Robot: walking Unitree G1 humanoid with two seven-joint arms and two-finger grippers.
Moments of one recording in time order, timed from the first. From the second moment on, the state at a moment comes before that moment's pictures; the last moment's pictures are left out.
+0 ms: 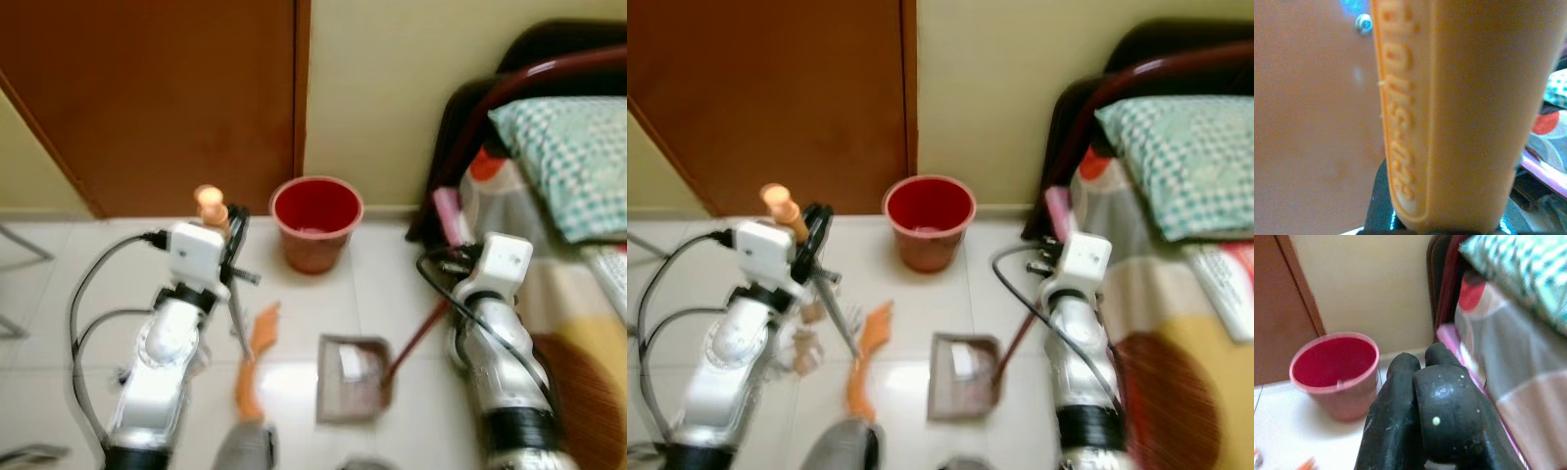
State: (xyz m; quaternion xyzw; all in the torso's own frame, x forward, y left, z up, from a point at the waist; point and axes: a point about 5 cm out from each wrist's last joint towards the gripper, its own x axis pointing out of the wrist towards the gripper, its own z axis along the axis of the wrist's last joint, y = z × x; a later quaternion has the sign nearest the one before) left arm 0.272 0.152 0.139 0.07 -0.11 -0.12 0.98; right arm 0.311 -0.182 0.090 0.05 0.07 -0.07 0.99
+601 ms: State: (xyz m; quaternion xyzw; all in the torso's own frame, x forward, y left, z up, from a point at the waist) left arm 0.268 0.155 0.131 0.09 -0.10 -0.11 0.98; right arm 0.312 -0.169 0.088 0.05 0.06 -0.02 1.00
